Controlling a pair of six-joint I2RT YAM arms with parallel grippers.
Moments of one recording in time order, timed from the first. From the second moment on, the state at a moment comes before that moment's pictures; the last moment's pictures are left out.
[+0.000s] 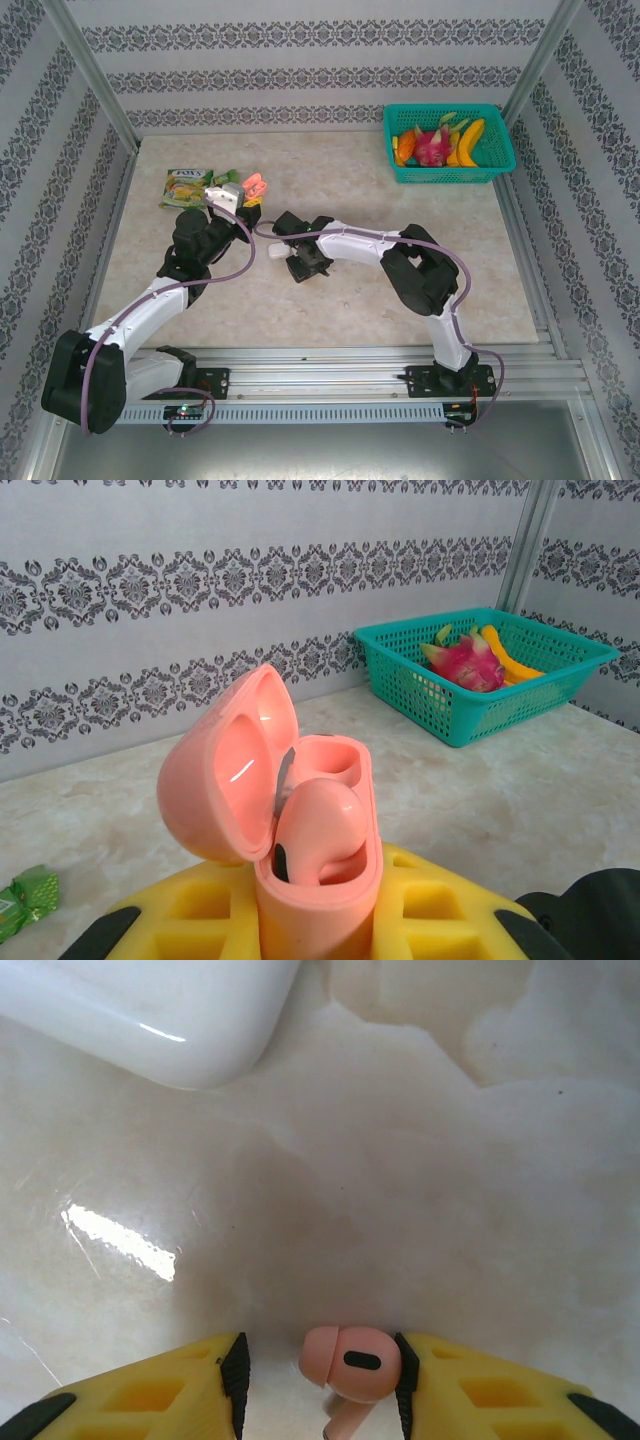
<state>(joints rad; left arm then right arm) -0.29 1.13 0.56 0.48 0.22 -0.01 0.87 2.09 1.49 -0.76 0.05 0.34</state>
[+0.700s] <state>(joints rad) -0.28 1.13 0.56 0.48 0.22 -0.02 0.86 2.07 1.45 -0.71 0.07 0.57</state>
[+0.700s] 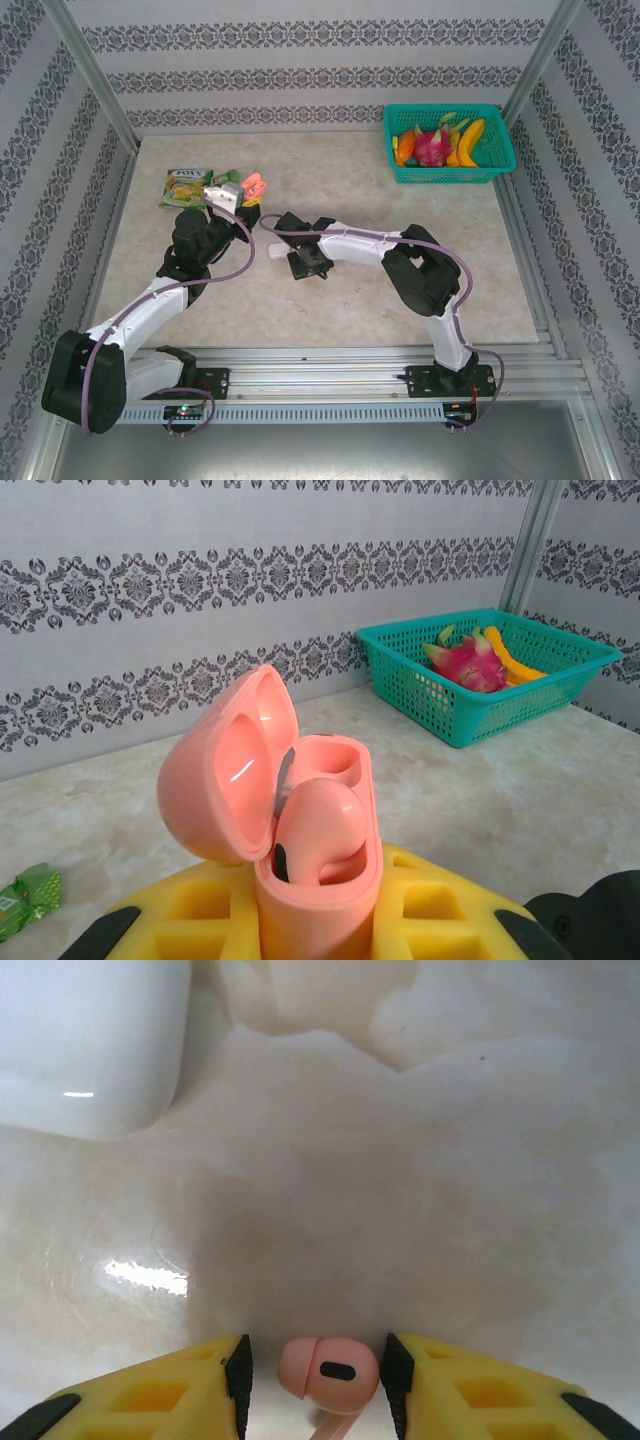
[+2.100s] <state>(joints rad) -0.28 1.13 0.56 0.48 0.32 -0.03 0.82 1.66 1.32 -0.66 0.24 0.50</state>
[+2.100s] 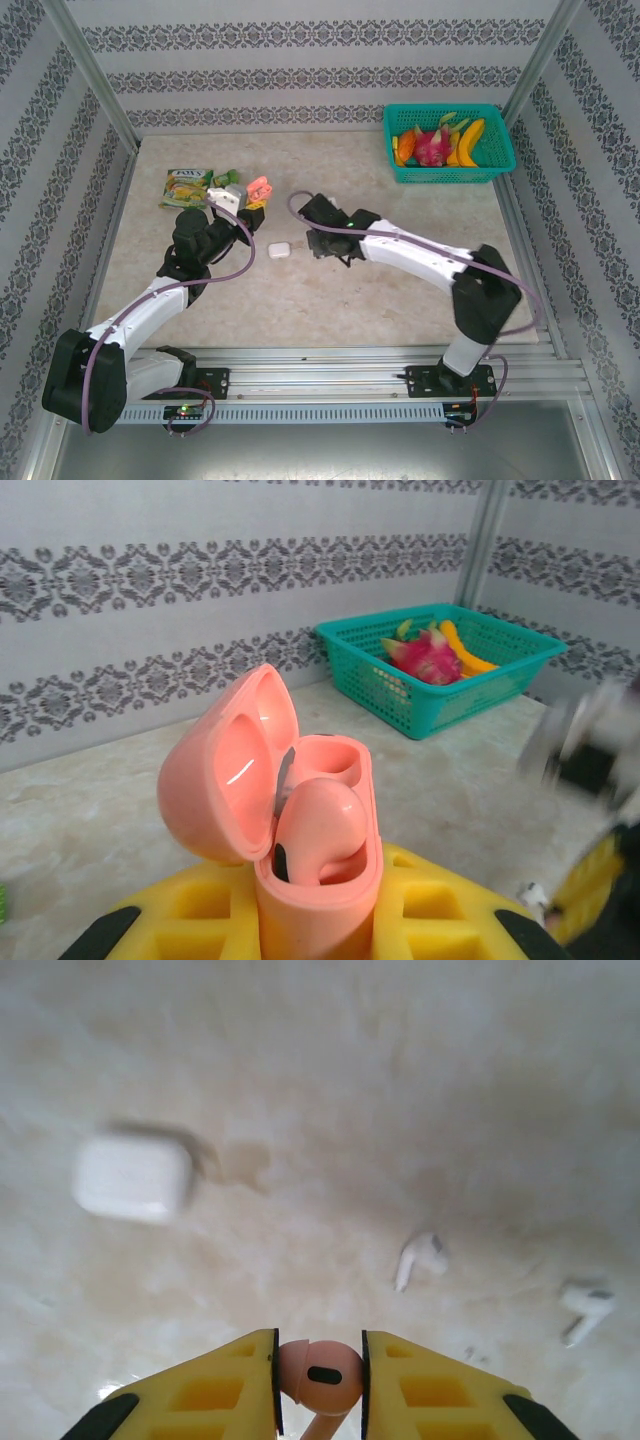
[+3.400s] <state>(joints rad) -0.36 1.30 0.84 0.37 0.68 0.00 0.66 1.39 1.24 -0.08 -0.18 0.13</state>
